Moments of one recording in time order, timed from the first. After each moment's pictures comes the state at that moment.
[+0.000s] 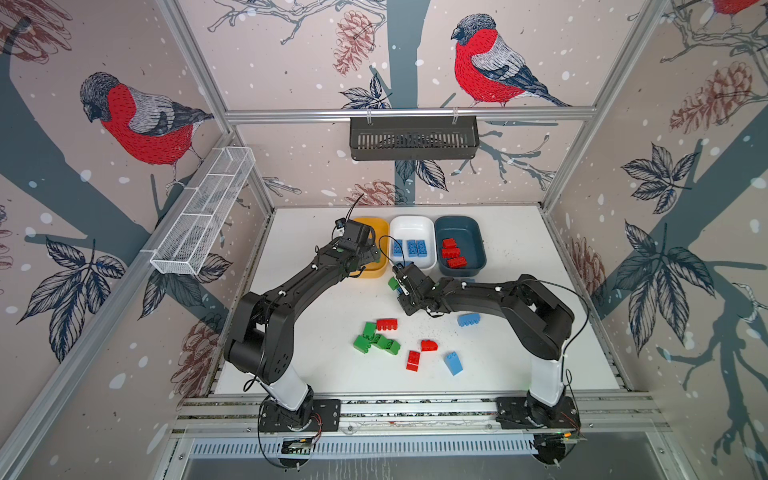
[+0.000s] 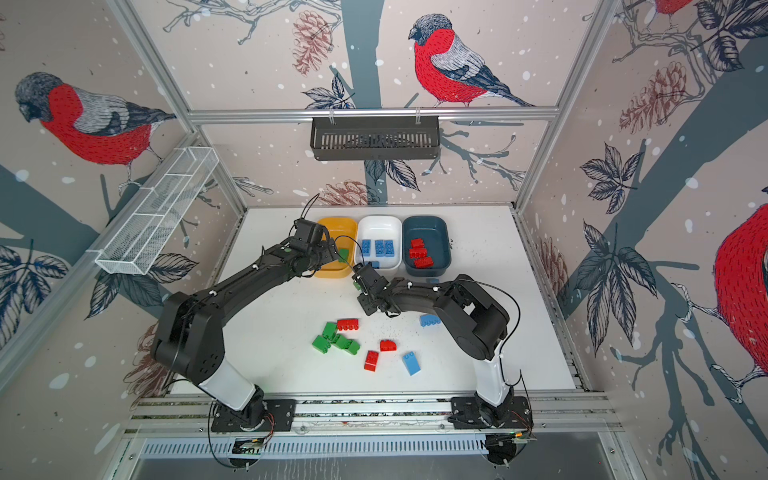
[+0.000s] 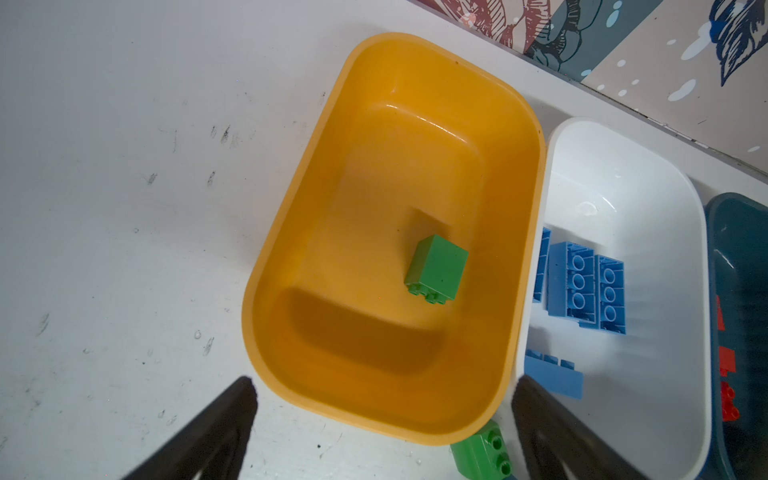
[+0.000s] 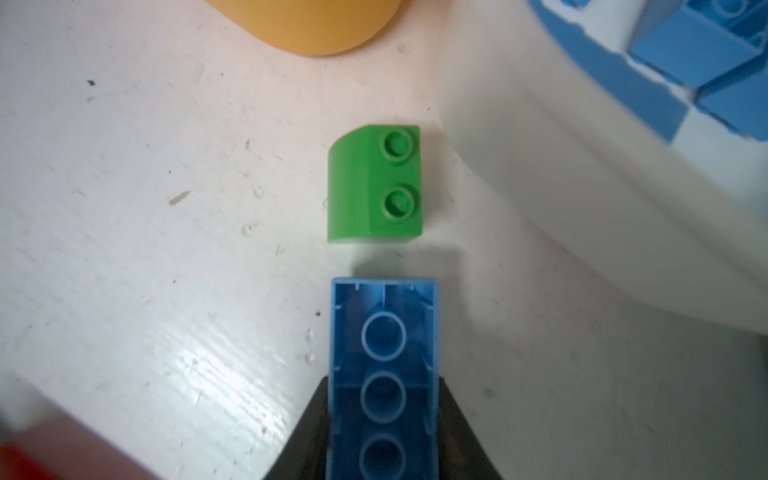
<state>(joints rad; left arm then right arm) -0.41 1.64 1.20 -0.44 -0.24 -0.67 0.89 1.91 1.14 -0.23 0.15 0.16</state>
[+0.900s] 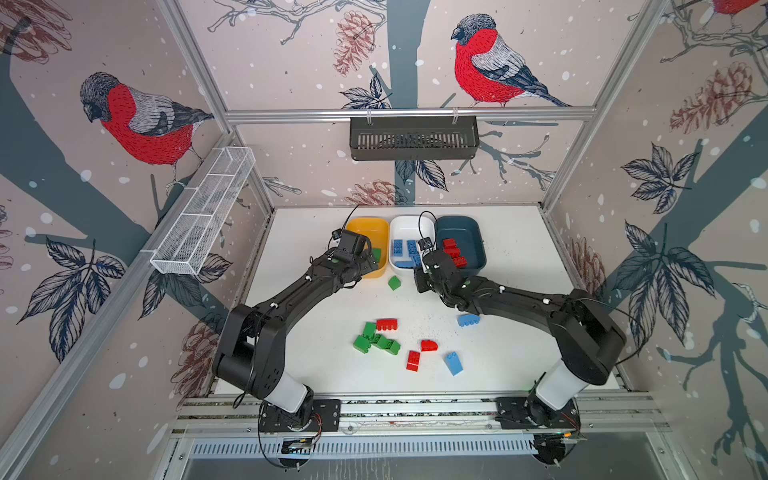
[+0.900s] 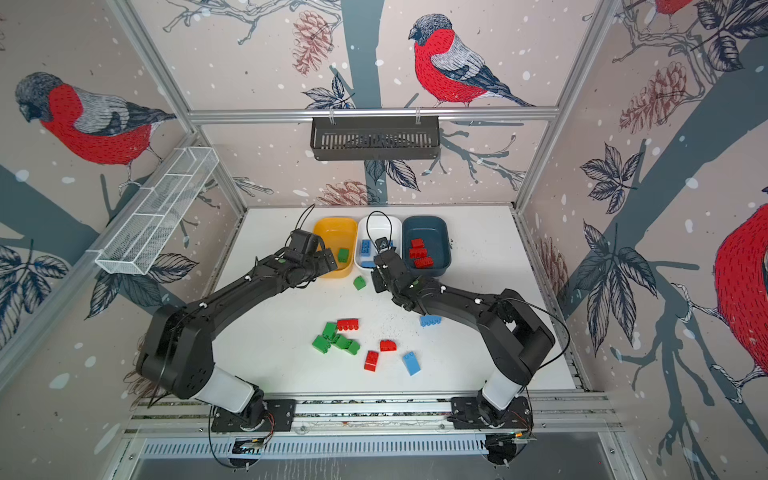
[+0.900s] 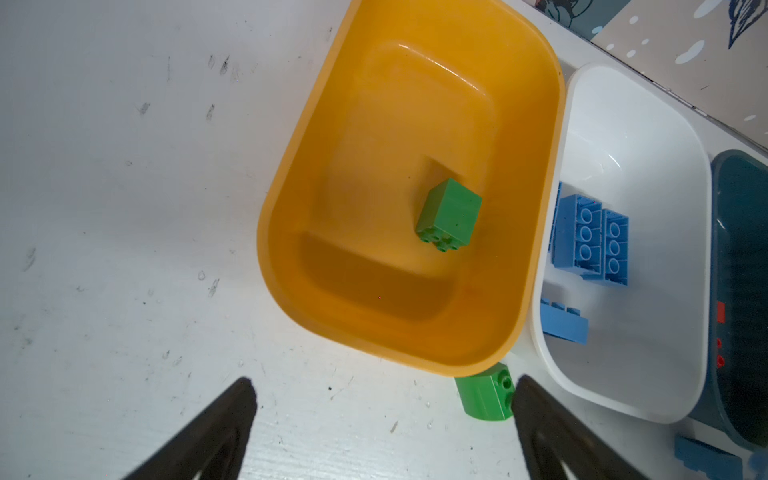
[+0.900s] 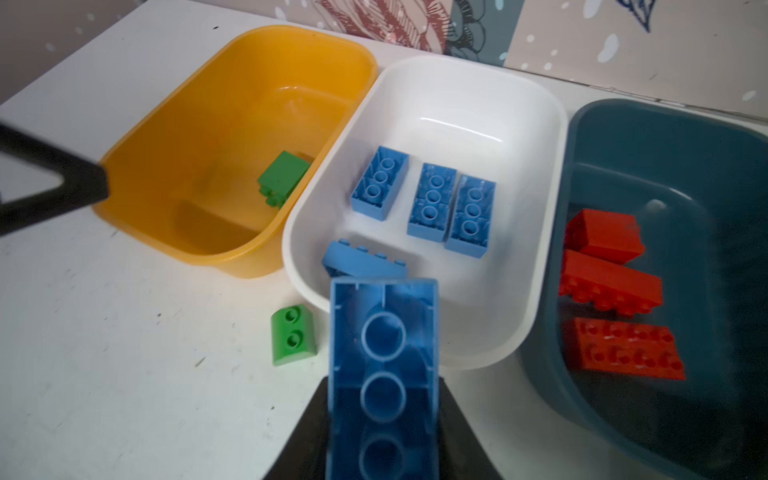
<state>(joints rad) -0.41 1.52 1.04 -0.43 -0.15 -0.72 0.79 1.68 1.03 0.02 0.29 0.26</state>
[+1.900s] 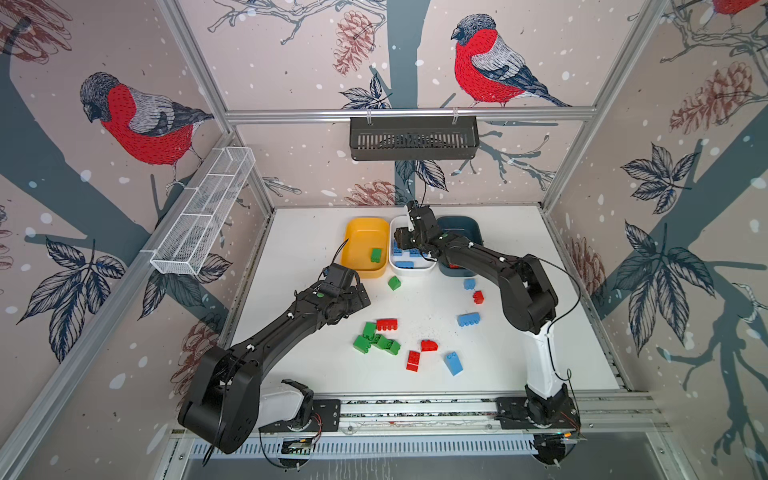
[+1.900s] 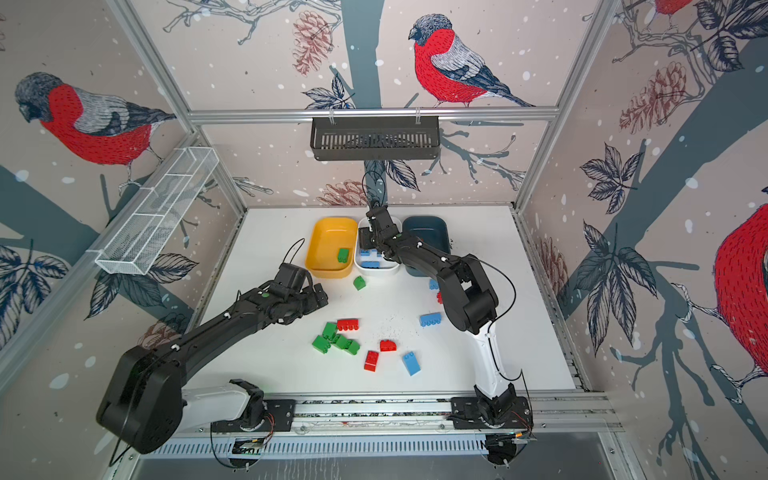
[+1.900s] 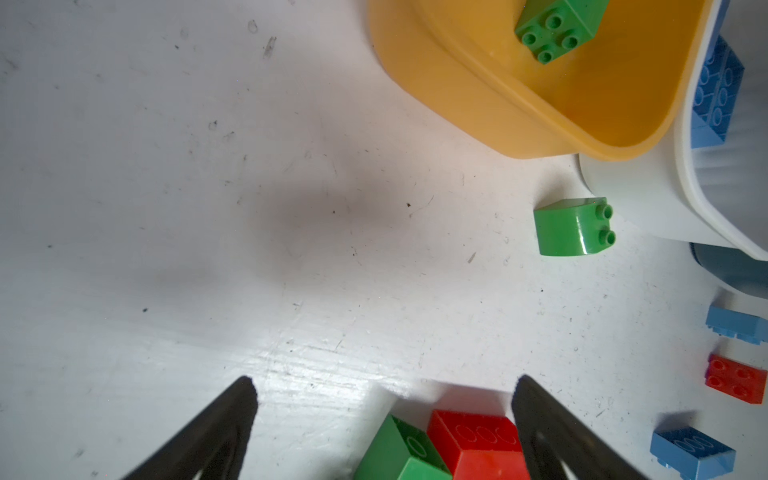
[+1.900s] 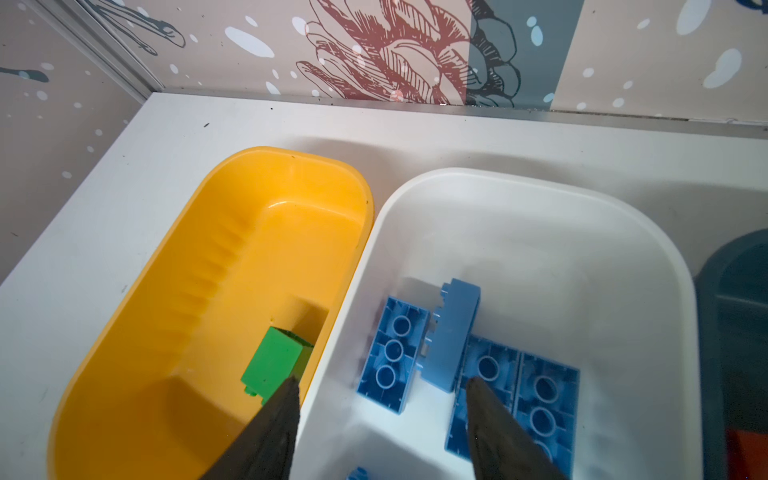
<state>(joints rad) -0.42 1.26 0.72 -0.50 0.00 -0.81 0.64 2.11 1.65 -0.15 0.04 0.32</state>
